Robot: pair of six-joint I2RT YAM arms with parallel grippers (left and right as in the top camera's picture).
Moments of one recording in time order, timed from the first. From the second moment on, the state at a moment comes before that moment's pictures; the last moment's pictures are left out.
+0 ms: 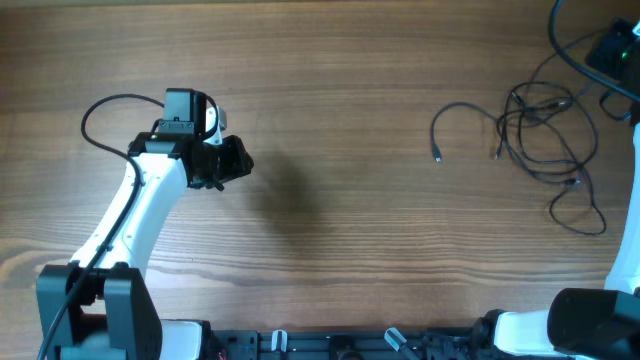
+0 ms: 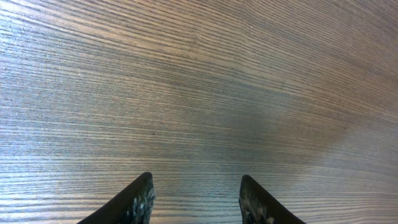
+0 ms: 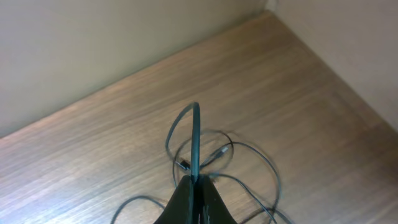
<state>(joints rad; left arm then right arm) -0.06 1.56 1.03 -0.73 0.27 -0.37 -0.31 1.59 1.73 -0.84 0.11 0.17</state>
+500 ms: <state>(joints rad) -0.06 1.56 1.03 -0.73 0.27 -0.37 -0.34 1.76 1.73 -0.99 0.06 0.15</state>
